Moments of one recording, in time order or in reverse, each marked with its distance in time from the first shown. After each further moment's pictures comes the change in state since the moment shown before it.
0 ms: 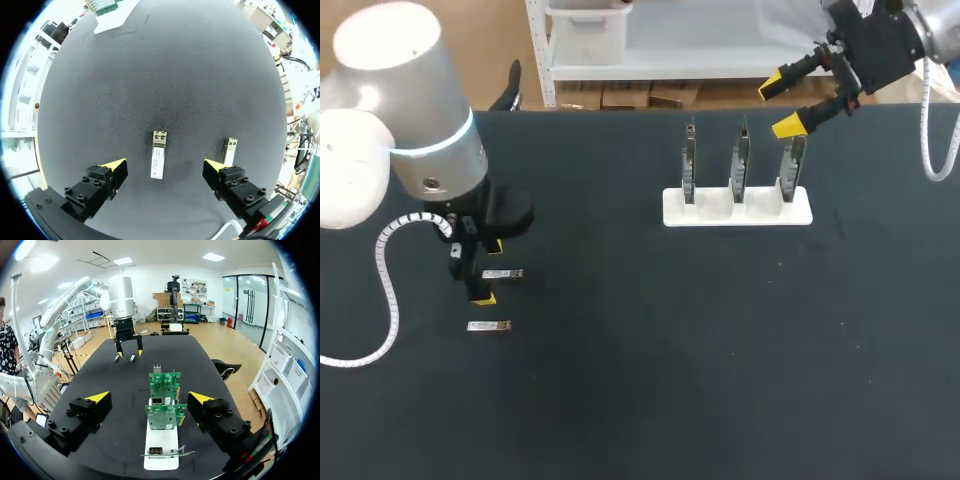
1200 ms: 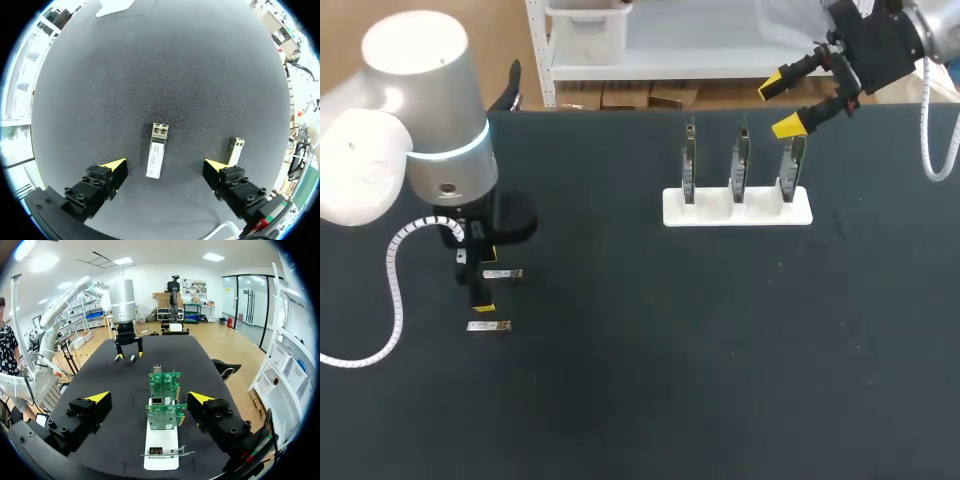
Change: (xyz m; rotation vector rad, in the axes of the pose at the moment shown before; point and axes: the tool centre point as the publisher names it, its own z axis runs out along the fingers) left arm 0.007 -0.003 0.012 0.031 0.072 -0.079; right arm 0.000 0.000 0.000 0.000 0.000 0.000
